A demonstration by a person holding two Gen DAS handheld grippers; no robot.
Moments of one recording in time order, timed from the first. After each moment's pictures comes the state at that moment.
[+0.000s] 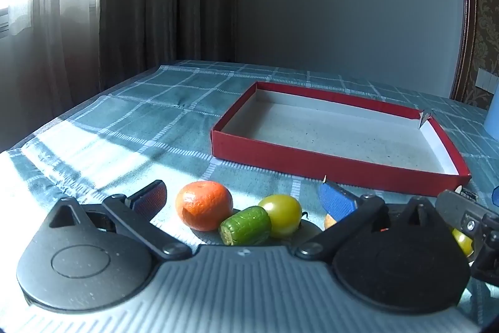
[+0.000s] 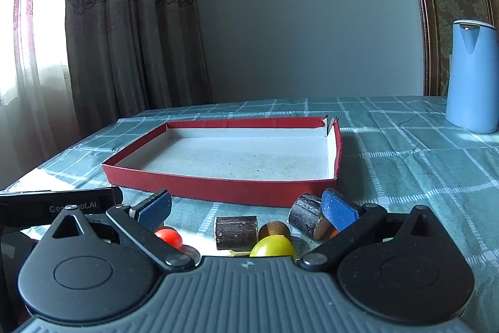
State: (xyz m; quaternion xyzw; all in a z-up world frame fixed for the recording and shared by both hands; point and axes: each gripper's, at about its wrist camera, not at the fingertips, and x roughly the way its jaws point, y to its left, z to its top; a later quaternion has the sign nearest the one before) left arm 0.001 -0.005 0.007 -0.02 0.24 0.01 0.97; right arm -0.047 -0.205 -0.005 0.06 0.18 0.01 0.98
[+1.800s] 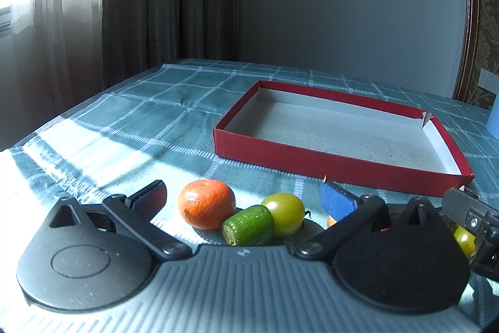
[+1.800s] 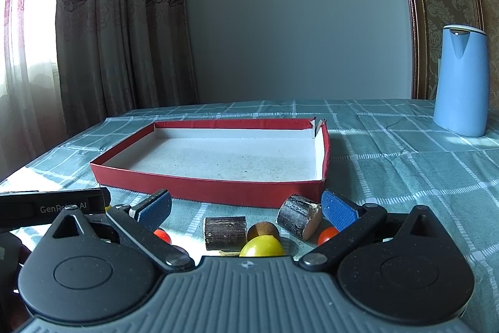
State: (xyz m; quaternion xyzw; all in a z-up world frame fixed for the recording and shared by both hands) left arm -0.003 -0.003 0.002 -0.02 0.24 0.01 0.97; right arm -0.050 -0.202 -0.003 0.04 0.18 -0.01 0.98
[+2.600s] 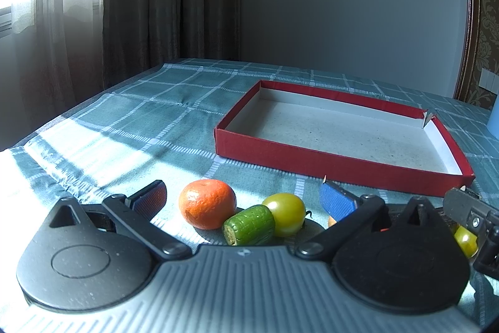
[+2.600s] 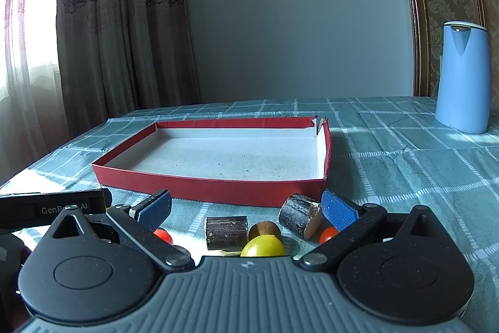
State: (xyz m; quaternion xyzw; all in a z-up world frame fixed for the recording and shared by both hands) left arm -0.003 -0.002 0.002 -0.02 0.24 0.01 0.97; right arm -0.049 -0.202 -0.004 0.05 0.18 -0.01 0.98
